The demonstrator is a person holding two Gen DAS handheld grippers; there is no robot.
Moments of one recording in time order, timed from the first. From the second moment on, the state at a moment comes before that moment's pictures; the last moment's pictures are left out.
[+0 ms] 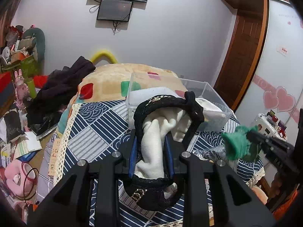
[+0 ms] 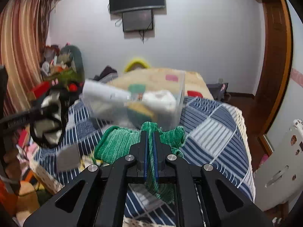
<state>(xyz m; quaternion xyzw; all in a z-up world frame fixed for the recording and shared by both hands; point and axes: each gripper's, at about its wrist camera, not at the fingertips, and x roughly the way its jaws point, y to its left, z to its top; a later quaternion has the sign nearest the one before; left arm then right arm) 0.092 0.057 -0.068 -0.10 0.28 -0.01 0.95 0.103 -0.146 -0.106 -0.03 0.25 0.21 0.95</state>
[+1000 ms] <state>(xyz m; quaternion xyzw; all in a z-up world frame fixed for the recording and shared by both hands) 0.245 0.045 -0.046 -0.01 0.30 -0.01 0.95 0.217 -0.087 -0.080 -0.03 0.24 0.22 0.95</state>
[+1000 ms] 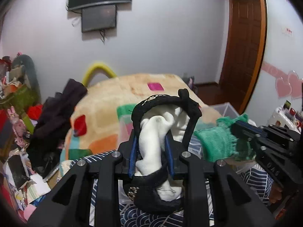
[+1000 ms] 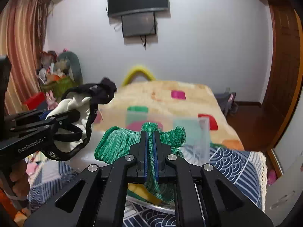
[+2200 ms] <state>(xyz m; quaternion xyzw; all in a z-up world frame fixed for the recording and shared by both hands) 0.121 0.014 -0.060 -0.01 0.32 -0.04 0.95 0.125 -0.135 -0.071 -0.03 0.22 0.21 0.95</state>
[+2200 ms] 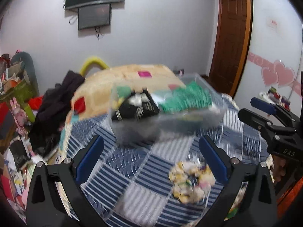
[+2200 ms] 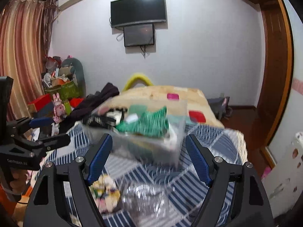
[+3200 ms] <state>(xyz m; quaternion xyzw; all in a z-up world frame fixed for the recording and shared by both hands) 0.127 -0.016 -0.148 -0.07 0.42 -0.09 0.90 0.124 -0.131 -0.152 -0.03 0.35 0.23 0.91</state>
